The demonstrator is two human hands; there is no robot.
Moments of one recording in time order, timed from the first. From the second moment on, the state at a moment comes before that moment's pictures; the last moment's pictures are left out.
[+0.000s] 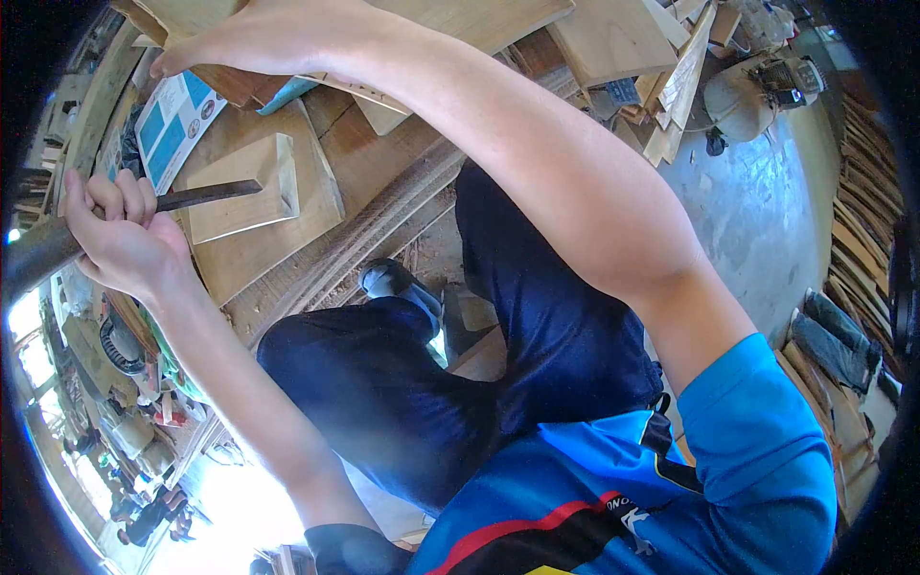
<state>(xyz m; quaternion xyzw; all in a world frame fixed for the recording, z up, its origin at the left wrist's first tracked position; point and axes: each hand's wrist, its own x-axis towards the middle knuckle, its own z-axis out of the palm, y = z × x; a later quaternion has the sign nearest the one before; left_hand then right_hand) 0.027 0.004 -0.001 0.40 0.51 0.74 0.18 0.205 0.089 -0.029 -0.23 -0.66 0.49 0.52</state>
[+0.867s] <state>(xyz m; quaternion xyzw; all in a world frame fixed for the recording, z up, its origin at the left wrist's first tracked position) 0.015 0.026 0.000 0.35 0.52 0.76 0.17 0.197 0.091 -0.018 -0.25 -0.68 0.53 0.44</state>
